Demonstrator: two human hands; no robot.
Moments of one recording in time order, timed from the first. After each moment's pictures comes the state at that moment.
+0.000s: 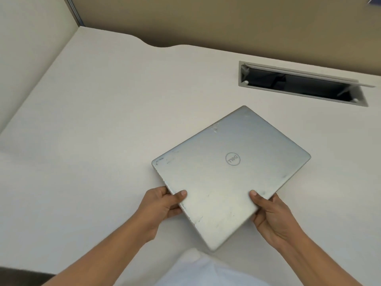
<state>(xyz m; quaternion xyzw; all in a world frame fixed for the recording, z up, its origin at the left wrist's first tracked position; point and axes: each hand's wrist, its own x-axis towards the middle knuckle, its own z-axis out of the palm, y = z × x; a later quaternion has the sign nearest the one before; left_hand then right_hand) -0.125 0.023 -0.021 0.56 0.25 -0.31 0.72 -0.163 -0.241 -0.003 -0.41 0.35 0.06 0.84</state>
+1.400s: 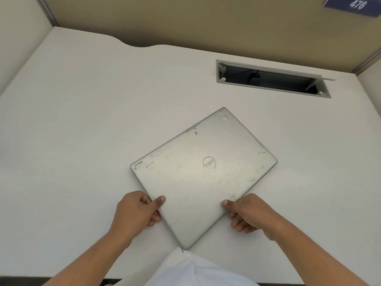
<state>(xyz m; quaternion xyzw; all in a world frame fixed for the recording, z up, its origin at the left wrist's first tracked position) -0.155 0.038 -0.026 0.79 0.21 -0.26 0.52 -0.186 -0.258 0.006 -0.76 0.31 0.35 0.45</state>
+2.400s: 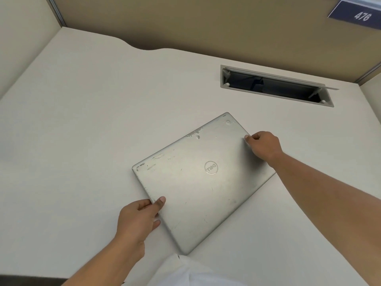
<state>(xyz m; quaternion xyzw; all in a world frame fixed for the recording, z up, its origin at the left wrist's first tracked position) -0.170 0.020 -0.022 0.59 0.39 -0.21 0.67 -0.021 -0.334 -0.010 -0.93 0.26 0.07 0.25</state>
